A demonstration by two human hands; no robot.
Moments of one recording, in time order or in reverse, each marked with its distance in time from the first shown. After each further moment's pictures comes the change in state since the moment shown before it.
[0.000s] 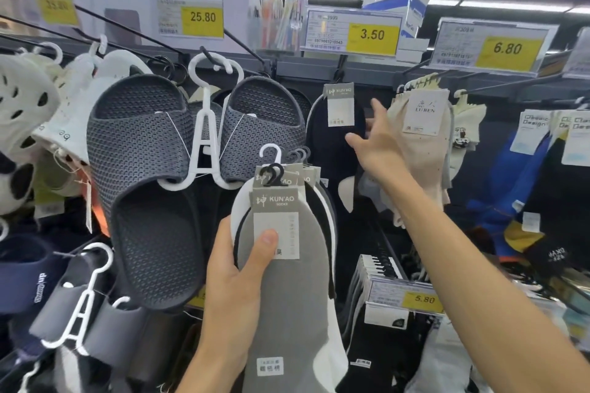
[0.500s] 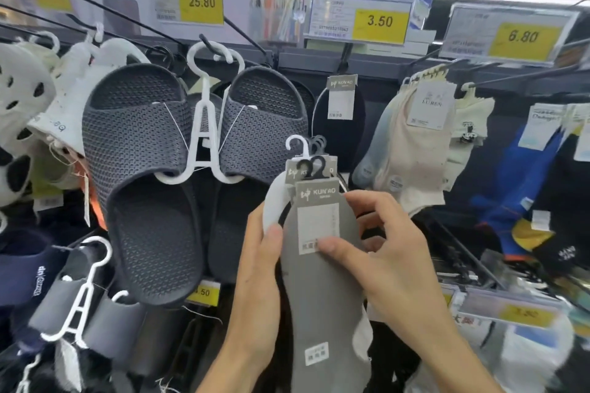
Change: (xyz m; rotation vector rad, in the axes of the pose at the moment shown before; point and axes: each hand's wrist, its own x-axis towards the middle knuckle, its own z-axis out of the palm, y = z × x) left_hand -0.002 -0.013 0.022 -0.169 -0.137 -0.022; right_hand -0.179 -0.027 -0.016 0.102 -0.105 -0.105
